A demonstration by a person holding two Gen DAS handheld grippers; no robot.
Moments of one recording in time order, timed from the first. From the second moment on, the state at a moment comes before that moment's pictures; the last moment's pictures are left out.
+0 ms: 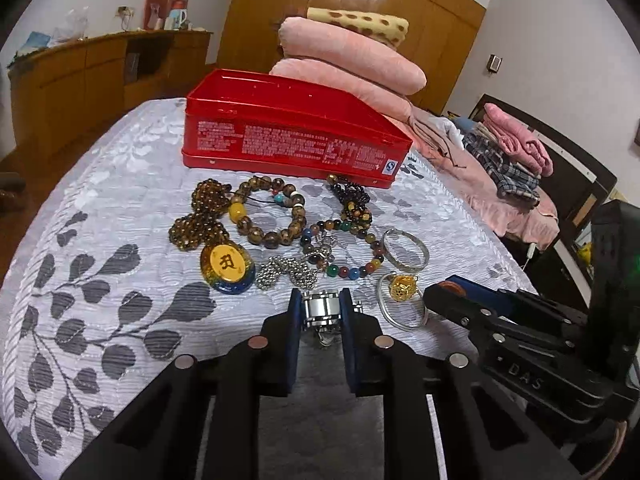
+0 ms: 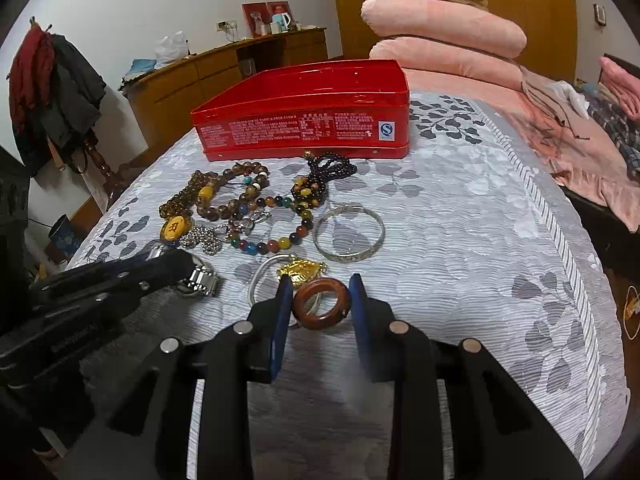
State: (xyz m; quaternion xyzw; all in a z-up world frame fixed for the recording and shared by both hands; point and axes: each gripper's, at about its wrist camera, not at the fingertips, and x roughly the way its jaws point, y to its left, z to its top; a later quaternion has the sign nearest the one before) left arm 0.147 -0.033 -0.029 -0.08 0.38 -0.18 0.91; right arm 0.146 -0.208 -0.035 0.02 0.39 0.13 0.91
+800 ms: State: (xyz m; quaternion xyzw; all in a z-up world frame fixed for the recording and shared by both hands) left arm 0.179 -0.024 0.030 -0.09 0.30 -0.16 0.94; right arm 0.191 -0.199 0.012 0.01 0.34 0.15 0.93
